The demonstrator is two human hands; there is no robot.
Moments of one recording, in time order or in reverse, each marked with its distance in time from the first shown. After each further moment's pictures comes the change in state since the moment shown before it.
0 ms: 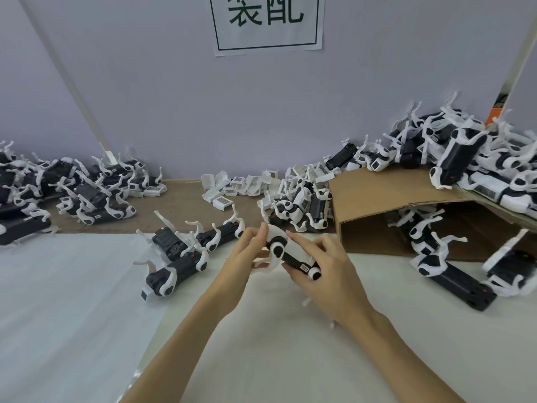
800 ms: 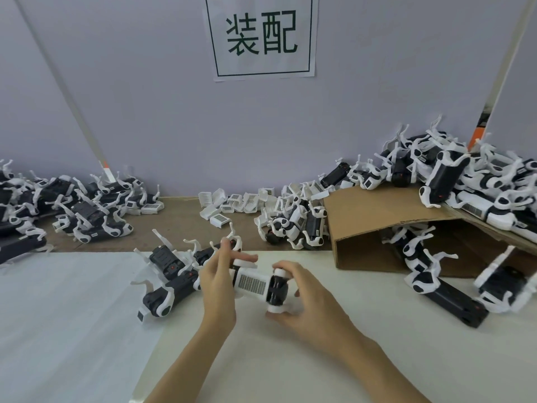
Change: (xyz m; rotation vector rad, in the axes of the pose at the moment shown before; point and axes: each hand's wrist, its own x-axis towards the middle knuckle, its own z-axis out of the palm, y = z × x) left_hand 0.011 -0.022 -0.009 -0.112 0.506 0.252; right_hand -0.010 -0.015 0.008 0.215 -0.301 0.074
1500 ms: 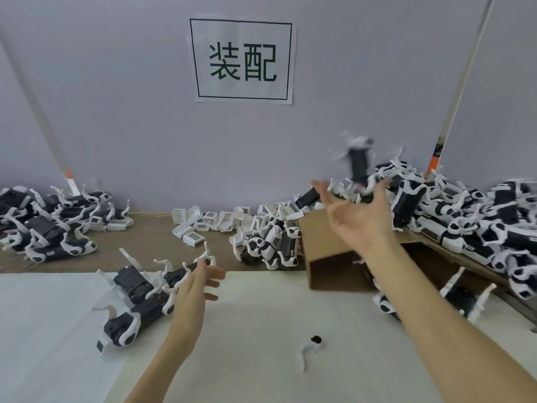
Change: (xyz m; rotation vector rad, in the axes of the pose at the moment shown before) left_hand 0.020 -0.009 -0.009 0.118 -0.122 -0.011; right_hand 0.099 -0.016 -0.173 1.738 0.340 0.358
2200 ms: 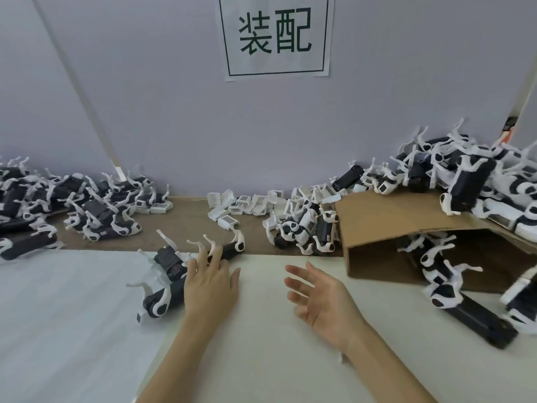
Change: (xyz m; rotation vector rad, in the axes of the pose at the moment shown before) left_hand 0.020 -0.021 -0.033 1.606 -0.004 0.282; right_hand -0.038 0.159 -0.078 -0.358 0.147 0.460
